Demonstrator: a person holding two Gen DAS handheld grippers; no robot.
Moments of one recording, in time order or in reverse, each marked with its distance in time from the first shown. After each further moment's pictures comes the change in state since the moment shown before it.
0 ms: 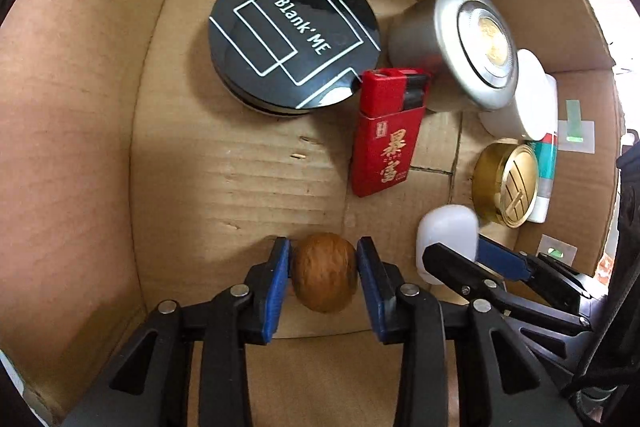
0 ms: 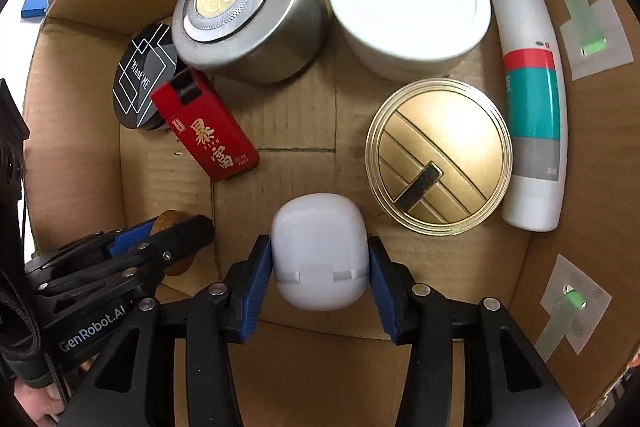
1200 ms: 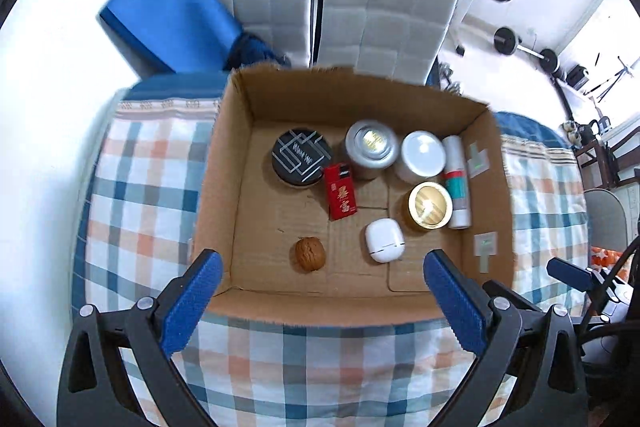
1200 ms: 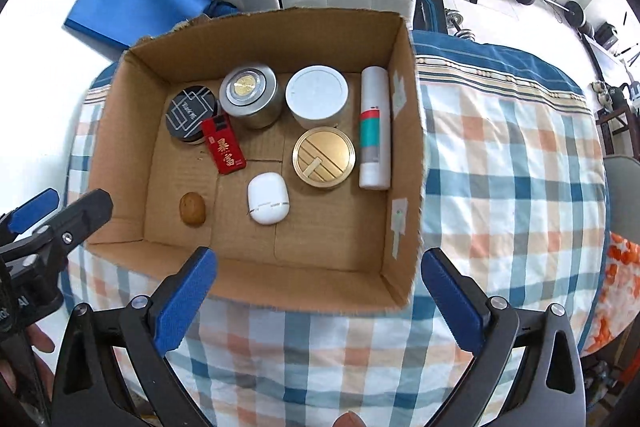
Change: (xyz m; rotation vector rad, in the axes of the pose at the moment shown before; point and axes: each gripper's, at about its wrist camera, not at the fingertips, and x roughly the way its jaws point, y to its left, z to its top) left arm -0.170 -0.064 -0.113 0.100 -0.488 0.179; right arm -0.171 -0.019 -0.095 -0.049 -0.297 -0.148
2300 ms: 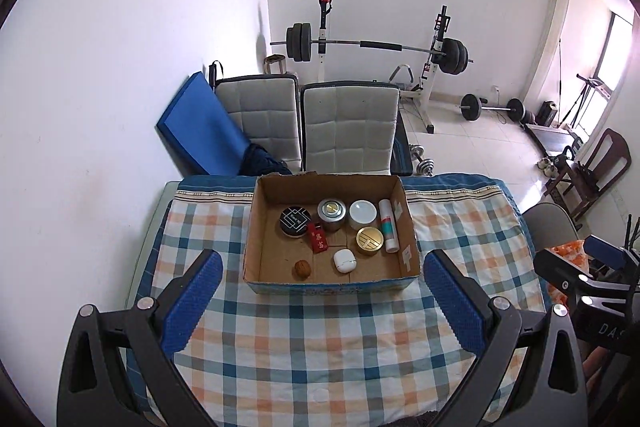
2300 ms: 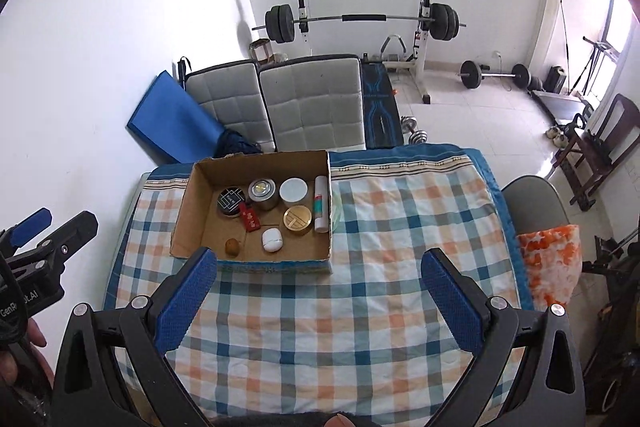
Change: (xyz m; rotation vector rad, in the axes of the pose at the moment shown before) left arm -0.242 -0.044 -0.094 0.088 -0.368 0.025; right arm -0.295 -0.035 -0.160 0.063 -0.472 -0.037
